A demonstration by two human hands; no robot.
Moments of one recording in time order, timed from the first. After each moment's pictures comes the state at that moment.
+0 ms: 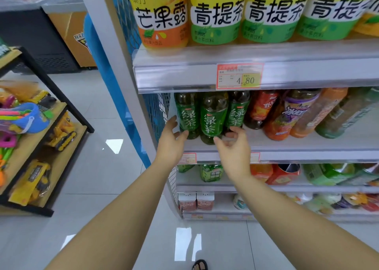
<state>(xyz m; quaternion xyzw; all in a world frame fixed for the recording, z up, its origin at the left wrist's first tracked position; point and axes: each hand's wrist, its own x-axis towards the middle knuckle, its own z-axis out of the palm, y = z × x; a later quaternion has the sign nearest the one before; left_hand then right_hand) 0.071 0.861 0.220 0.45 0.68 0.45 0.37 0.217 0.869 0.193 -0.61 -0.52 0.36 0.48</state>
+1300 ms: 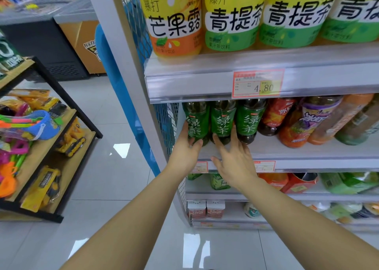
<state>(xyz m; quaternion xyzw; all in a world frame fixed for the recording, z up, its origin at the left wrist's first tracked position) 0.068 0.860 0.225 0.50 0.64 0.41 0.42 0.210 0.890 0.160 -0.56 -0.81 0.04 0.16</state>
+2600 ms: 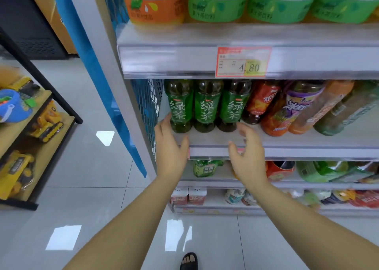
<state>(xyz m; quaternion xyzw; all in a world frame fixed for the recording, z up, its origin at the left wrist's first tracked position) 0.092 0.851 0.179 0.49 0.69 0.49 0.21 0.260 0.866 0.176 -0.59 -0.65 0.24 0.42</state>
